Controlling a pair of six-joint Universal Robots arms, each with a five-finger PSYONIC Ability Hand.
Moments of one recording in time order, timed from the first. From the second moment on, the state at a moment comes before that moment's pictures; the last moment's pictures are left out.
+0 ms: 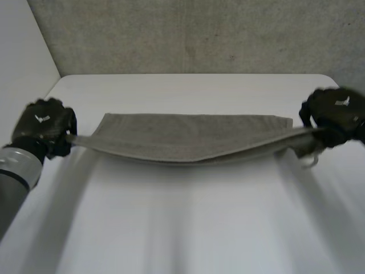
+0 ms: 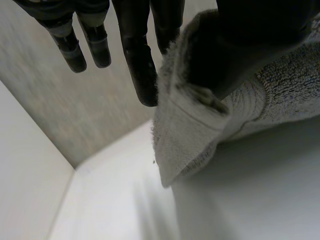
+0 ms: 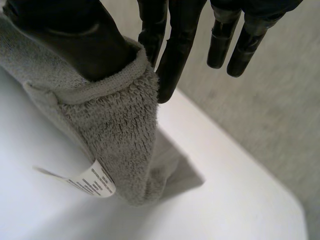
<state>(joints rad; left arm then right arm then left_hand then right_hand) 4.56 -1.56 -1.92 3.37 -1.45 3.41 1.53 -1.54 1.60 0.25 1.01 2.60 1.31 1.35 0.23 0.24 1.14 1.33 1.32 0.23 0.25 1.17</state>
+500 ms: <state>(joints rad) 4.60 -1.85 -1.70 3.35 -1.41 3.43 1.58 -1.22 1.35 0.30 1.04 2.43 1.31 1.35 0.23 0.24 1.14 1.33 1.32 0.23 0.25 1.17</state>
